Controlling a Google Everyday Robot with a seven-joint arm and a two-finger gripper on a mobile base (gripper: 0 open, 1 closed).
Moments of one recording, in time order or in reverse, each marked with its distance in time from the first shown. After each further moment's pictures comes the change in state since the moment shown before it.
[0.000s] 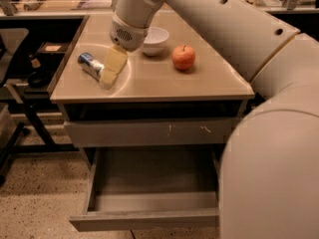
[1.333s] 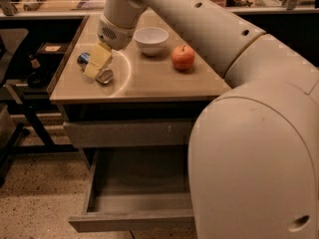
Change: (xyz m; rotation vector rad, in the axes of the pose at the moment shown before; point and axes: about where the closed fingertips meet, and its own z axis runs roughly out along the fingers) arm -0.042 -0.020 0.030 -0.003 -0.037 0.106
